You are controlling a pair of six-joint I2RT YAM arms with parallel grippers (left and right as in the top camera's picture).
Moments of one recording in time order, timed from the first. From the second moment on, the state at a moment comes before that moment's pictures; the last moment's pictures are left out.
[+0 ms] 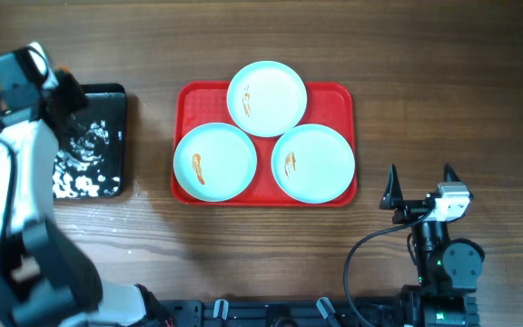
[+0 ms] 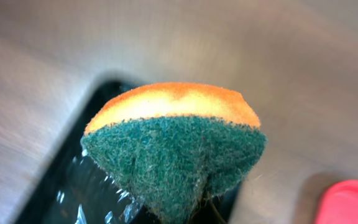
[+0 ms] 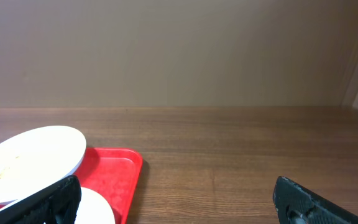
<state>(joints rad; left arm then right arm) 0.36 1.65 1.26 -0.41 0.05 -0.13 -0.06 0.01 0.01 0.00 -0.07 0.01</state>
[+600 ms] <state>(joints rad) 0.36 1.74 1.19 -0.40 0.06 -0.11 -0.06 0.01 0.01 0.00 -0.07 0.01</state>
